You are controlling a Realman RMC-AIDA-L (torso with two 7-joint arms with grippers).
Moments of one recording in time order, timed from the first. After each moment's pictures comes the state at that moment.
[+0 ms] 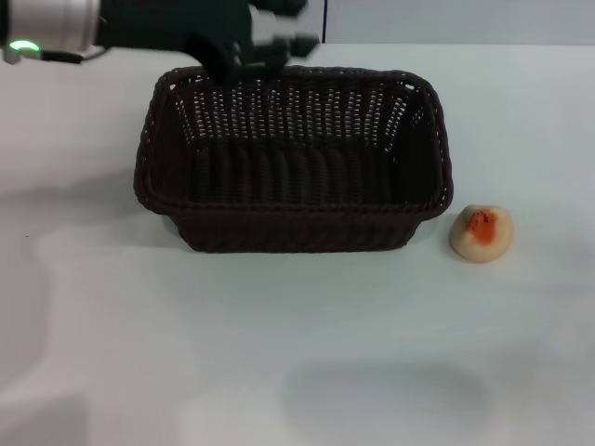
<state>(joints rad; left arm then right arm) -0.56 -2.06 -2.10 -1.40 1.92 -1.48 1.50 -0.04 2.08 0.95 0.93 -1.96 -1.52 -0.52</state>
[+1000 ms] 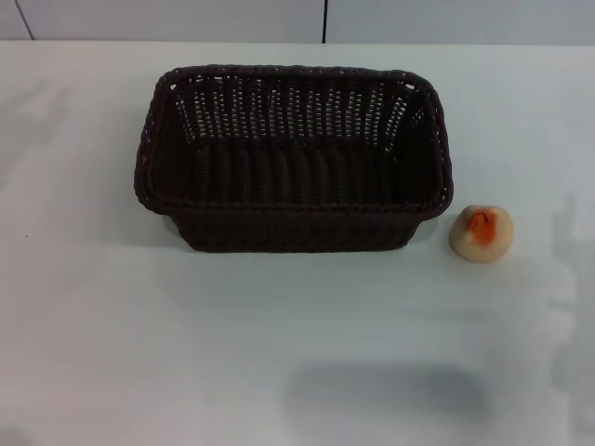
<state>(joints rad) -0.33 -2.06 -2.62 -0.93 1.02 -1.41 1.75 0.03 2.08 0.46 0.93 -1.75 -1.46 -0.52</state>
